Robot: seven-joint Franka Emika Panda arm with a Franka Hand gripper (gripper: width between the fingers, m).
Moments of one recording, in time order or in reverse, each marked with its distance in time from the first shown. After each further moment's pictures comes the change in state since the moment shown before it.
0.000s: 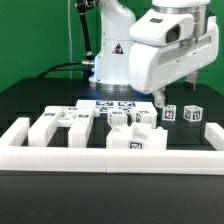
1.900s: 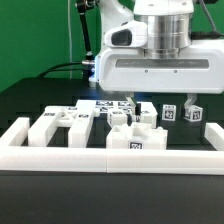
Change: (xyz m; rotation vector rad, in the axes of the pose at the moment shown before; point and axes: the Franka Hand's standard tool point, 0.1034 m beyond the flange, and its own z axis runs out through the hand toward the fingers) arm 0.015 0.048 0.010 -0.065 0.099 0.848
